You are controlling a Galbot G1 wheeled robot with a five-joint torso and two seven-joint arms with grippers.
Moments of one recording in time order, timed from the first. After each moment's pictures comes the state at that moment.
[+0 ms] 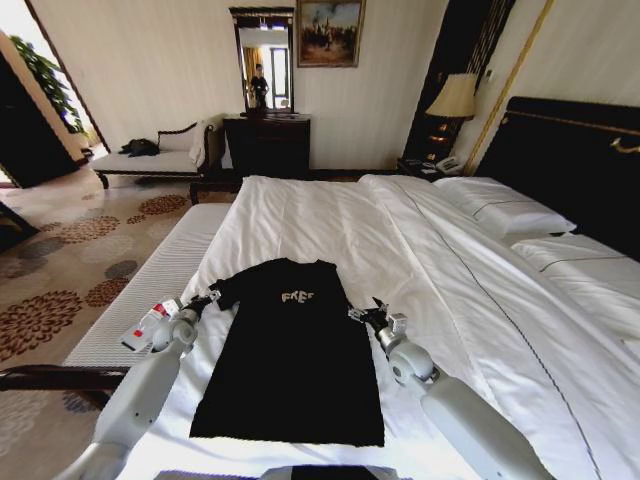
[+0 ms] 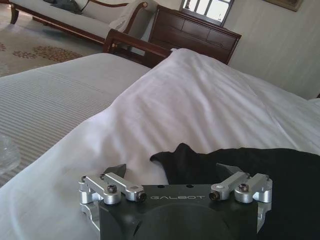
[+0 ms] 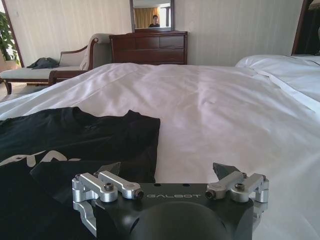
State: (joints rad) left arm 0.83 -1.04 -0.34 -1.28 -0.92 0.21 -0.14; right arm -1.04 0.95 0.04 1.75 0.68 -0.16 0.32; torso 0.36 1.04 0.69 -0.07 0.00
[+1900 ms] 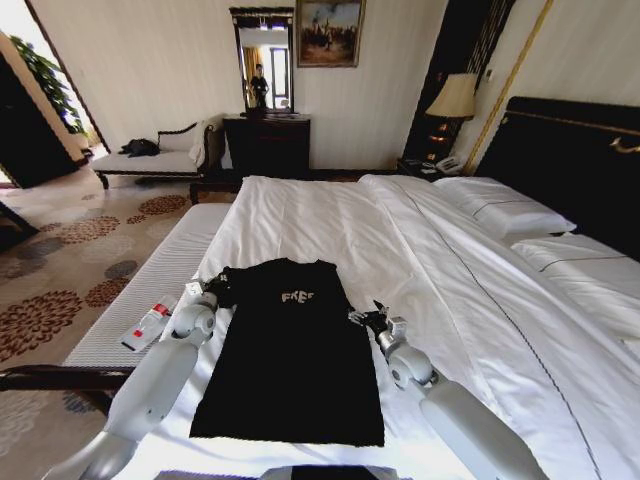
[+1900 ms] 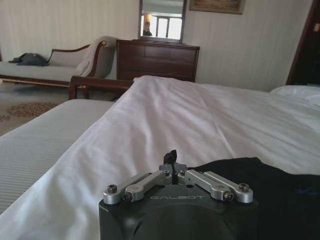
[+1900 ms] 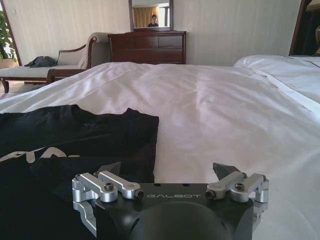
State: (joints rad) left arm 0.83 -1.01 -0.19 -1.56 -0.75 0.25 -0.33; right arm -1.06 0.95 0.05 1.76 0.66 -0.16 0.32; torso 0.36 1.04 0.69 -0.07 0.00
